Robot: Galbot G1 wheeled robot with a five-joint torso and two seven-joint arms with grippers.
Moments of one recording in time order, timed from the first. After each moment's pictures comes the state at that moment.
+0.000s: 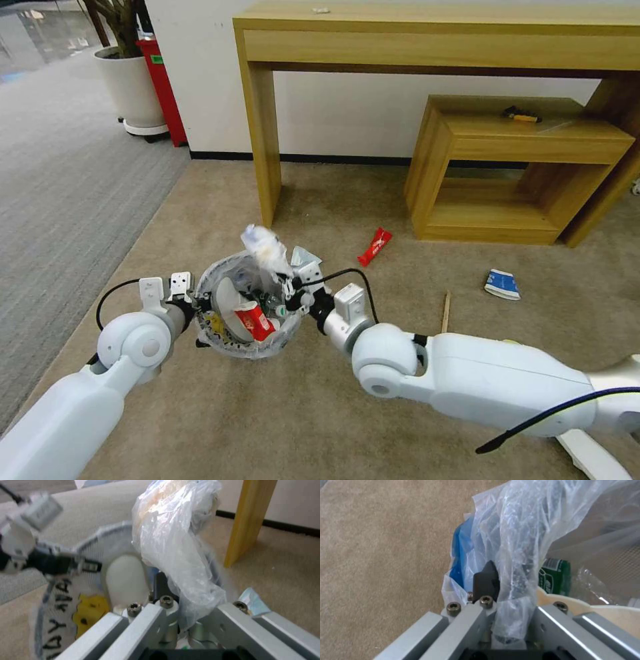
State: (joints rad) left arm 1.03 -0.79 -0.29 -1.94 -1.17 0.64 -0.56; right arm -0.22 0.95 -0.96 1.91 1.00 -0.01 0.60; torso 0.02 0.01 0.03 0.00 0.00
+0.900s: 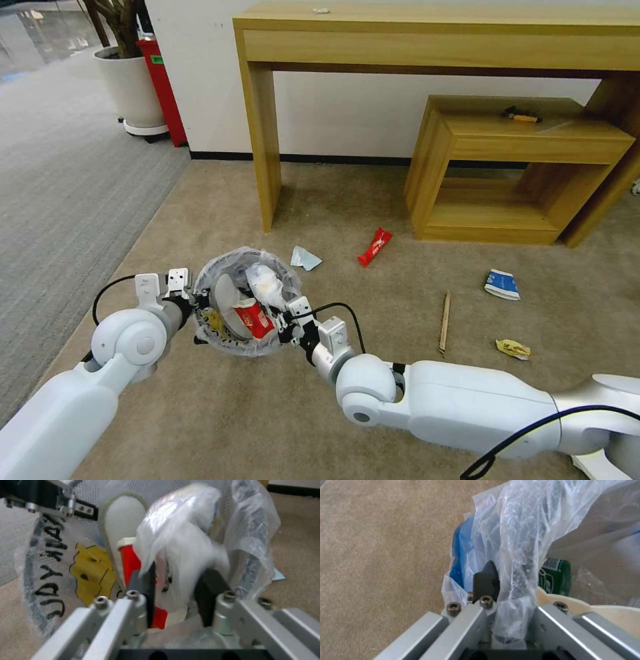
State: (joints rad) left arm 1.03 -0.78 -0.29 -1.95 -1.18 0.64 -0.56; right arm -0.34 0.99 -0.97 1.86 0.99 -0.01 0.65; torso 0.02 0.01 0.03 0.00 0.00
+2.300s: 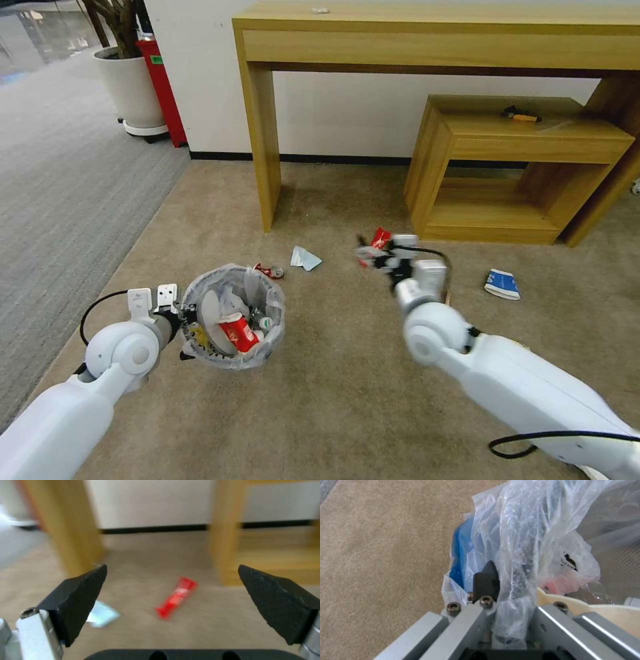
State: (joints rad) left arm 1.10 -0.77 -0.34 -1.88 -1.13 0.63 -0.53; right arm -0.76 0.79 -0.19 1.80 0.89 -0.02 0.69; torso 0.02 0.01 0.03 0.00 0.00
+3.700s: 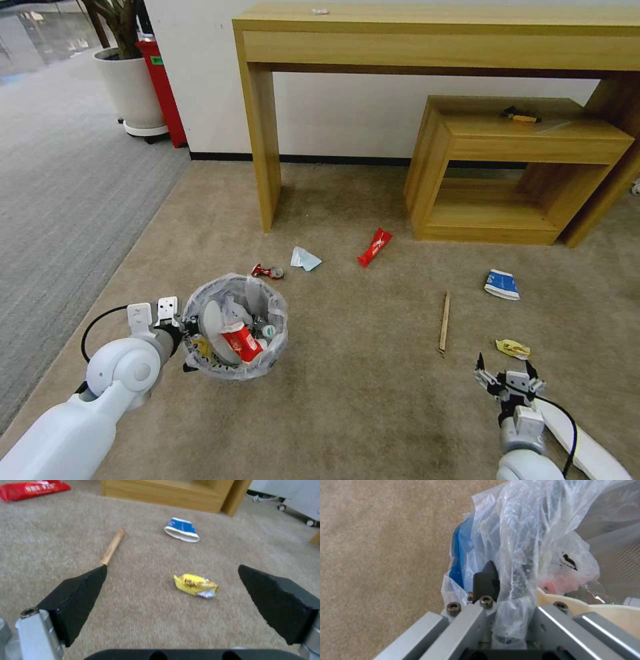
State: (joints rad) left arm 1.18 -0.84 -0.38 -1.91 -1.10 0.62 -0.53; right arm -1.47 0.93 0.27 1.51 0.46 0.27 0.59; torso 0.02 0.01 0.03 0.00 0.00
